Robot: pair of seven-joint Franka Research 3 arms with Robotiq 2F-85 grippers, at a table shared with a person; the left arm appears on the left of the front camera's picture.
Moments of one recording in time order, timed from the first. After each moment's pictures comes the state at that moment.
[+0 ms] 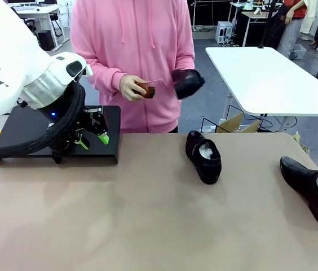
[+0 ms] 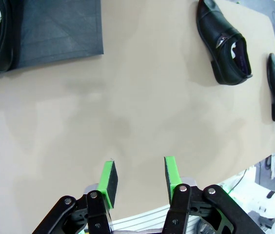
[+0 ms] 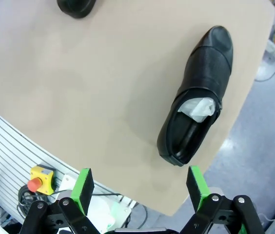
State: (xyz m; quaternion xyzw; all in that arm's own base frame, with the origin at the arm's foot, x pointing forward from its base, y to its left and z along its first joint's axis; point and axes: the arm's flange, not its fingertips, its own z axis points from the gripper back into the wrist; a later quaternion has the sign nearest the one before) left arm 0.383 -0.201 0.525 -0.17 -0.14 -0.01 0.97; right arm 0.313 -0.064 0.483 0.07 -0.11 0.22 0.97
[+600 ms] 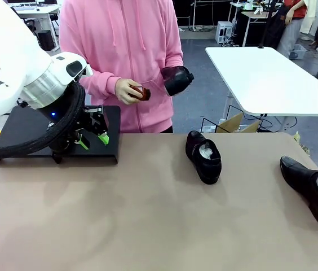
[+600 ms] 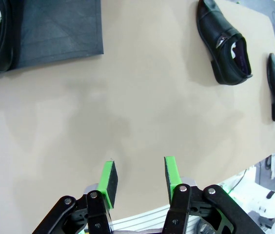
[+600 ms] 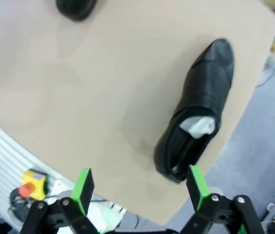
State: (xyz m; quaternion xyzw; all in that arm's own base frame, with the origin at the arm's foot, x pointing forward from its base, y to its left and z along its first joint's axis) left arm 0.383 -0.201 0.525 -0.17 -0.14 -0.01 0.97; right arm 0.337 -0.036 0.471 0.03 -0.11 0.25 0.96
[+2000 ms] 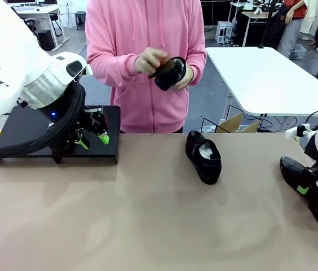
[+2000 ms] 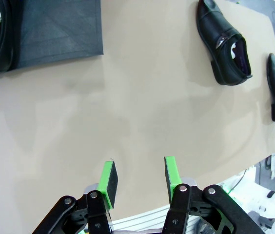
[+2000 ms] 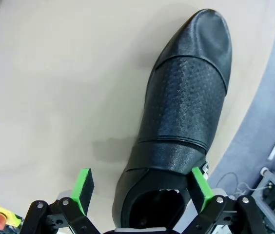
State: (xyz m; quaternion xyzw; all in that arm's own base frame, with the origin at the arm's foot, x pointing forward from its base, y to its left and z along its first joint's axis) left arm 0.383 -0.201 0.525 -0.17 -0.14 -0.01 0.97; right arm 0.414 -0.041 0.353 -0.05 -0.03 0.19 0.98
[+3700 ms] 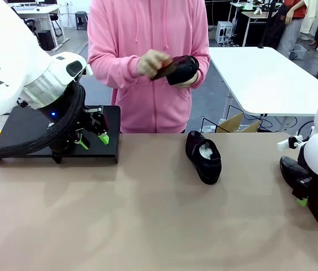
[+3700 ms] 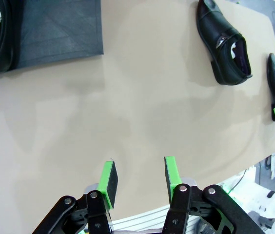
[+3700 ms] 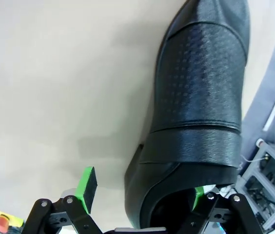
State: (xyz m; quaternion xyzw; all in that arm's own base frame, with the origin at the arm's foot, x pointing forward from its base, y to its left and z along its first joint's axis) left arm 0.383 -0.201 0.525 -0.17 -0.14 -0.01 0.97; right arm 0.405 -0.019 0.333 -0.10 0.02 0.16 0.98
